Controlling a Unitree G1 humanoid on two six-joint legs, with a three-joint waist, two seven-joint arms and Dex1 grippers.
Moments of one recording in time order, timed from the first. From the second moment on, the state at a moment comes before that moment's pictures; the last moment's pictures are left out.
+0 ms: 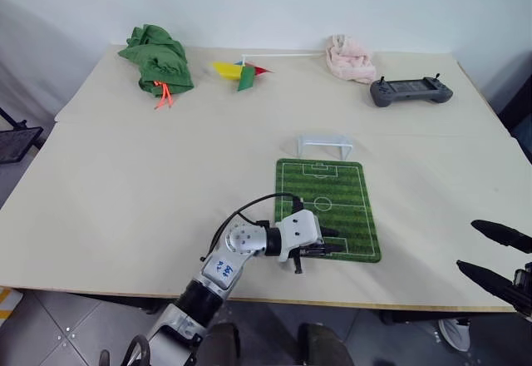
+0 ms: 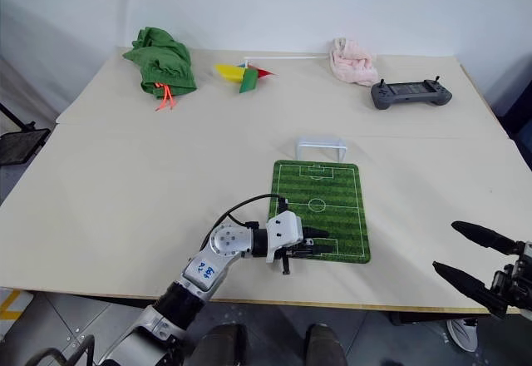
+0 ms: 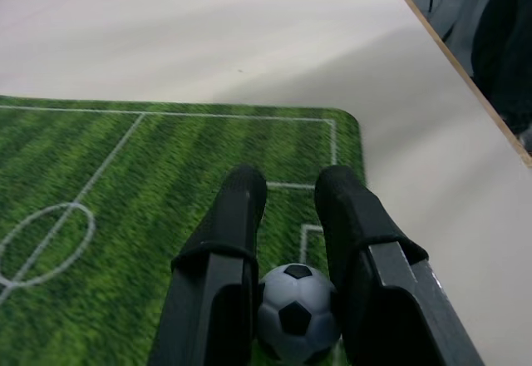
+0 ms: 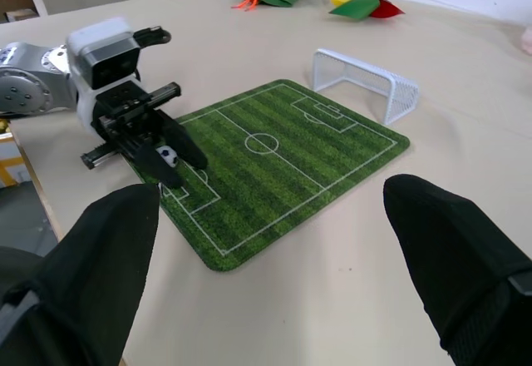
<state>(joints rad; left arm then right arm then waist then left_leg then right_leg) -0.43 0.10 -0.44 0.21 0.01 -0.03 -0.82 0.34 -0.77 -0.74 -0.04 0.79 0.11 1.42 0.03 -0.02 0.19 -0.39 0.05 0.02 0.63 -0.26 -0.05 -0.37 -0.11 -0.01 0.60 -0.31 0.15</state>
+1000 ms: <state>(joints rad) -0.50 0.03 -0.45 0.40 0.02 -0.20 -0.85 0.35 -0.77 -0.75 -0.06 0.78 0.12 1.38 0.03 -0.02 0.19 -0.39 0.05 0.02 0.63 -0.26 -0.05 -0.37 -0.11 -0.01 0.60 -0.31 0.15</state>
